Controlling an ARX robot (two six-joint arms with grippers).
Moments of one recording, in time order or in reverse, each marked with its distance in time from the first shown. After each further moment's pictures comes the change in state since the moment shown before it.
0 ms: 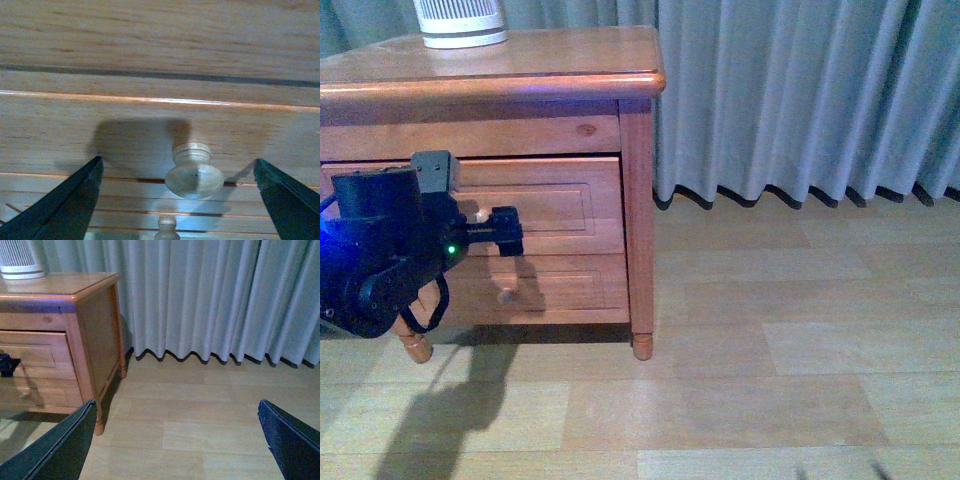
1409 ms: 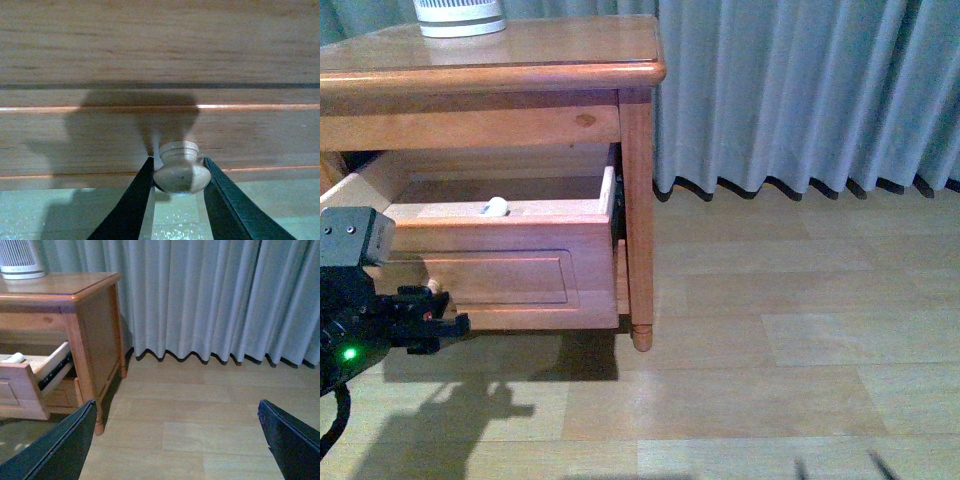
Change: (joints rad) left arm 0.017 -0.350 -0.738 0.248 0.107 0.045; right arm 0.000 0.000 0.000 0.000 0.000 0.000
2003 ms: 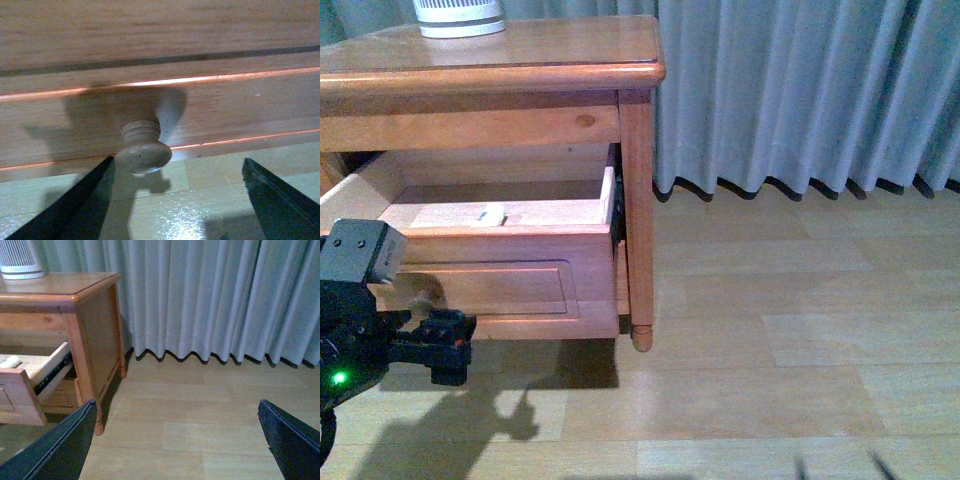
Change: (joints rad) left arm -0.018 -0.083 -0.073 -0.100 0.027 0.057; right arm 0.000 0.000 0.000 0.000 0.000 0.000
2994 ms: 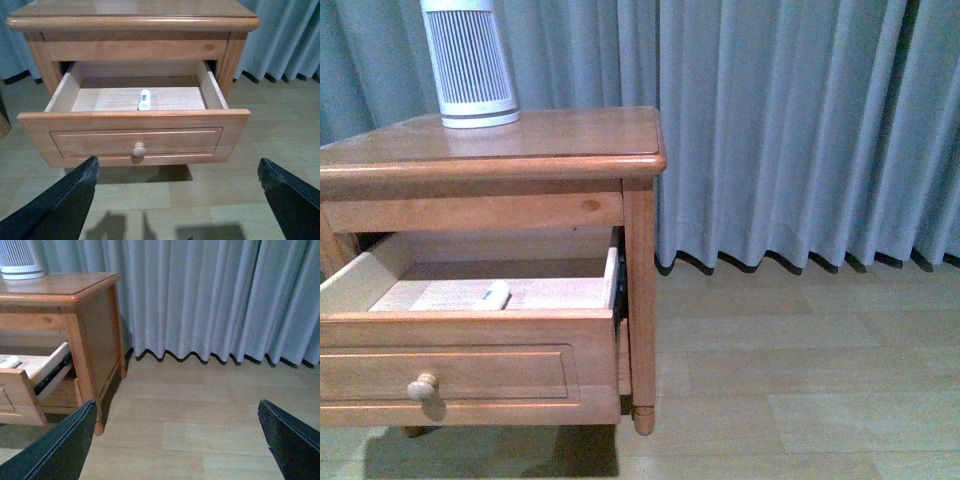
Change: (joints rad) left arm -0.265 -1.585 -0.424 -0.875 -0.316 -0.124; right arm 0.000 0.000 0.000 0.000 0.000 0.000
